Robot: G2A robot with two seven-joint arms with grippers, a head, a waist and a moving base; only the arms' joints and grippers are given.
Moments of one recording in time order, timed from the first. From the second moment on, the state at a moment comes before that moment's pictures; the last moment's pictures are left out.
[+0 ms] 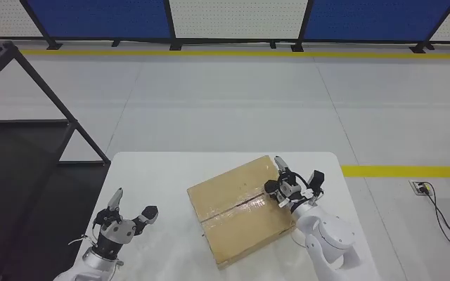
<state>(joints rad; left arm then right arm) 1.42 -1.17 -1.66 -1.70 -0.94 -0.03 -0.60 -1.02 -1.37 1.31 -1.60 0.48 0.31 0.13</state>
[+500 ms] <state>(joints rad) 1.41 -1.17 -1.65 -1.69 -0.94 -0.03 -0.62 -1.13 -1.38 1.28 -1.76 0.48 0.15 0.11</state>
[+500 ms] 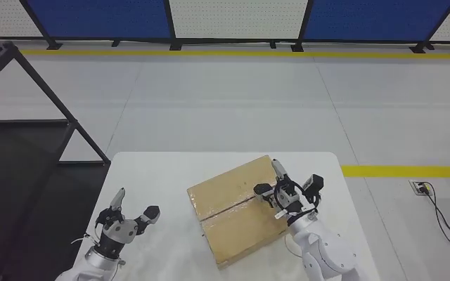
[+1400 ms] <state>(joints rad) 1.43 -1.17 -1.65 -1.71 -0.93 -0.03 -0.59 -0.99 -1.39 1.11 -1.69 0.21 0.39 0.16</state>
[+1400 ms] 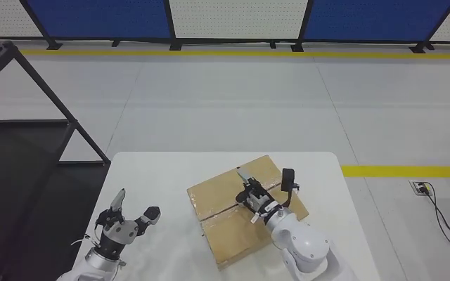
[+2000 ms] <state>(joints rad) 1.40 -1.18 -1.64 -1.69 -0.93 -0.03 -0.58 -0.96 -1.39 1.04 -1.69 0.14 0.34 0.37</state>
